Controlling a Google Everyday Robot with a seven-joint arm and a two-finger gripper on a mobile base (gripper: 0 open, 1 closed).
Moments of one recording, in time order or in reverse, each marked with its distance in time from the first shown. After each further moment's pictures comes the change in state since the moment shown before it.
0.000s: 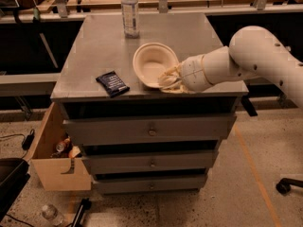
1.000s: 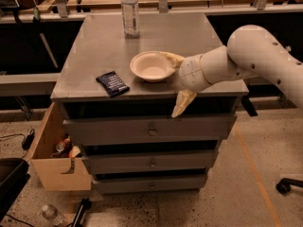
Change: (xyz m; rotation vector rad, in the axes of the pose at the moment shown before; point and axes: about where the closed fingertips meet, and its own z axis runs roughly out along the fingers) arm -0.005 -0.003 0.002 -0.007 -0.008 -0.002
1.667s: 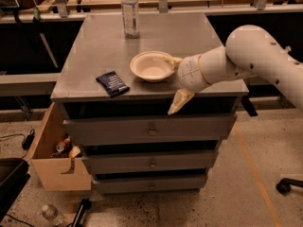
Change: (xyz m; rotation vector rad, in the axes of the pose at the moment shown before) arm -0.001 0.000 0.002 -0.003 -0.003 -0.001
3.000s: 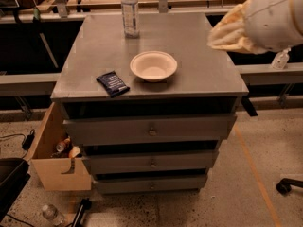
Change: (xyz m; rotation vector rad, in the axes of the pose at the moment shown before) arm -0.076 -0.038 -0.222 0.192 0.319 0.215
